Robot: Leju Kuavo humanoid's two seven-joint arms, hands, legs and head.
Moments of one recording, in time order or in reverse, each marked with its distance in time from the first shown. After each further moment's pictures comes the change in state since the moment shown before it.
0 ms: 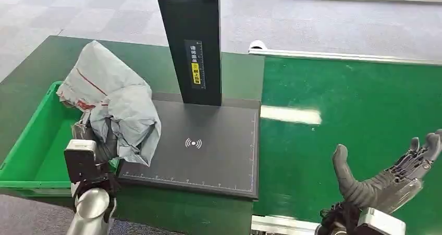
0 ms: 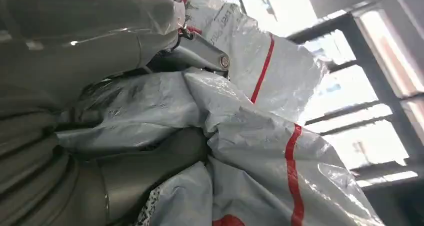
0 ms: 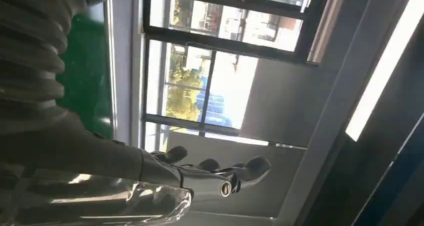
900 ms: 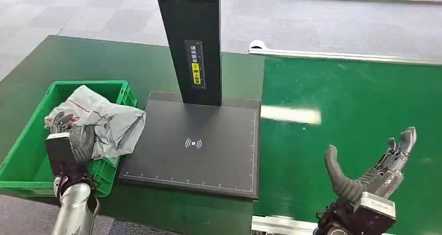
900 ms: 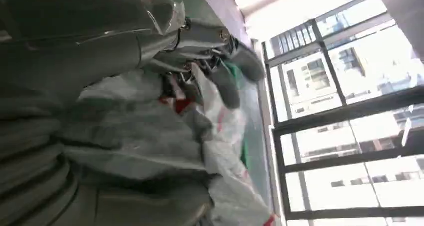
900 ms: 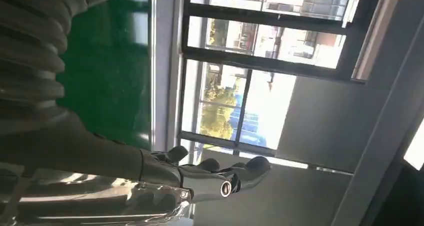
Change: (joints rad) left arm -0.084 0.021 0.290 0.306 0.084 0.055 -0.051; right arm -0.005 0.007 -0.032 0.084 -0.016 0.079 0.076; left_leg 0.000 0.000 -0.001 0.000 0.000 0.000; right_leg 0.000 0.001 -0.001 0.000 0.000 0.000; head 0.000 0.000
